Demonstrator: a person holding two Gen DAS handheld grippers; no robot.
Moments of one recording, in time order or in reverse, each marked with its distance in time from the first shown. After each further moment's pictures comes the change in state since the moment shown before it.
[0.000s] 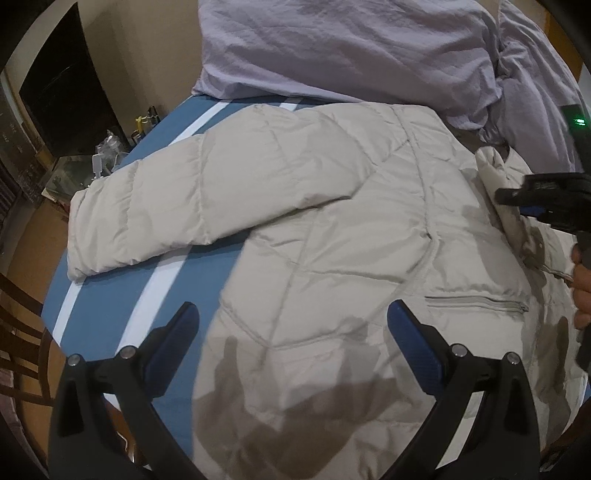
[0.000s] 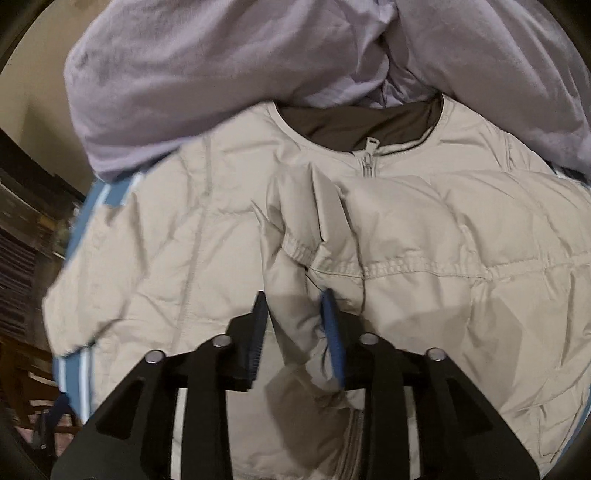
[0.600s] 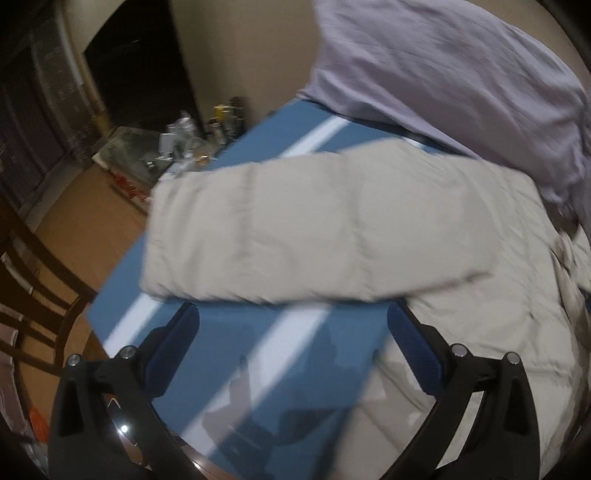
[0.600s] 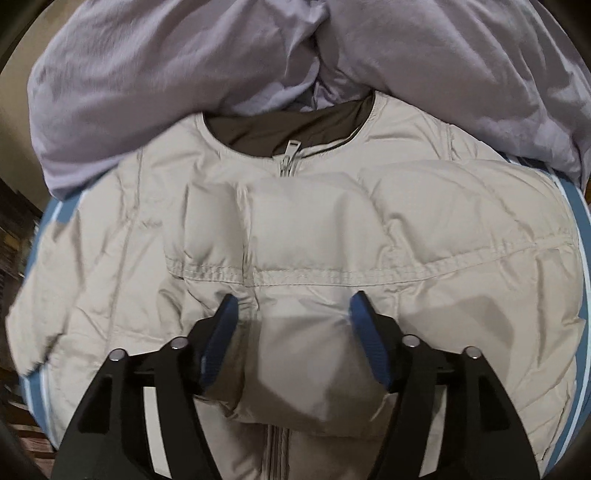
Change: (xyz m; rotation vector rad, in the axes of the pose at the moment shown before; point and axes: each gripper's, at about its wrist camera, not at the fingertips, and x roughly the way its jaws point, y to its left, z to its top) left arm 0.012 0.122 0.032 -0.216 -0.039 0.182; right arm 0.019 -0.031 -0.014 0.022 -0.064 -0.211
